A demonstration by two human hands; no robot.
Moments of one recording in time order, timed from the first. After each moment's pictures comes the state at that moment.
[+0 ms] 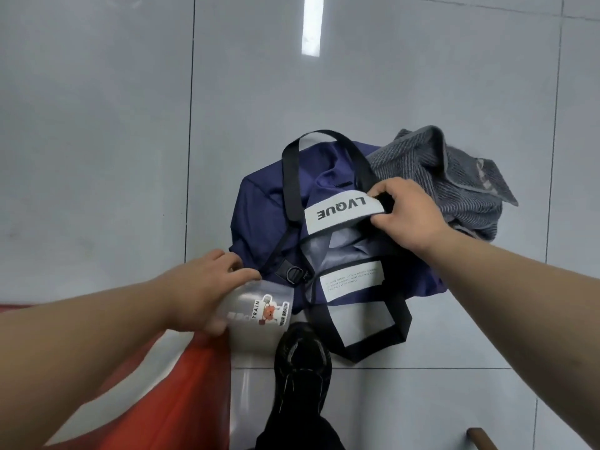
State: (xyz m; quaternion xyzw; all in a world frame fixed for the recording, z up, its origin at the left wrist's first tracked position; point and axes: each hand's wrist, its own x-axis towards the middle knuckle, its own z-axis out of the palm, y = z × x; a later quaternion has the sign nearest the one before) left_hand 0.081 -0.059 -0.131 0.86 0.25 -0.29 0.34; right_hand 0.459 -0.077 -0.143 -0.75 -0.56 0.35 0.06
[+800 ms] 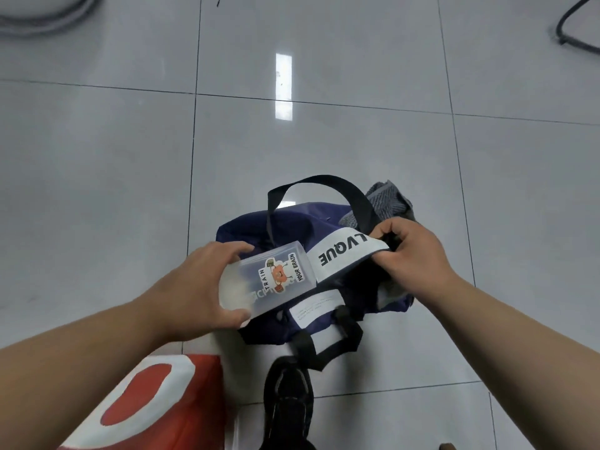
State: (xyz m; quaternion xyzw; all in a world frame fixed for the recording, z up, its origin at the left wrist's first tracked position) left_hand 0.119 -0.011 0.018 0.79 0.42 -0.06 0.44; right_hand 0.453 -0.087 0.039 -0.81 -0.45 0.34 0.18
